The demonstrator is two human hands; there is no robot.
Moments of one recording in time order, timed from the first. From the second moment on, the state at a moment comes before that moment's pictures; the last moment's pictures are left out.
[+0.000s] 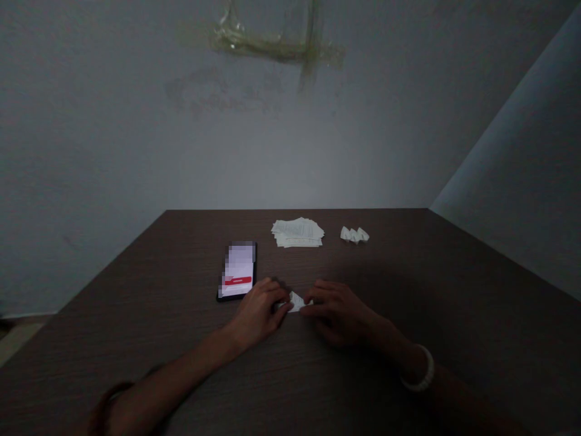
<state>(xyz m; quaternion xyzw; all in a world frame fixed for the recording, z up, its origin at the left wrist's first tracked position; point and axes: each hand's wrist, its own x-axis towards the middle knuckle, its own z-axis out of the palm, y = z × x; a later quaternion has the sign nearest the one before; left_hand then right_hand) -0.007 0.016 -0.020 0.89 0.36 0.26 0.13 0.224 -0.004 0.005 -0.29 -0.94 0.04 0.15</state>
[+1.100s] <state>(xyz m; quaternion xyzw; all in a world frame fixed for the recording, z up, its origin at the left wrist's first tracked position) -0.027 0.005 -0.001 0.91 0.36 0.19 -0.01 0.214 -0.005 0.000 -0.30 -0.94 0.03 0.16</state>
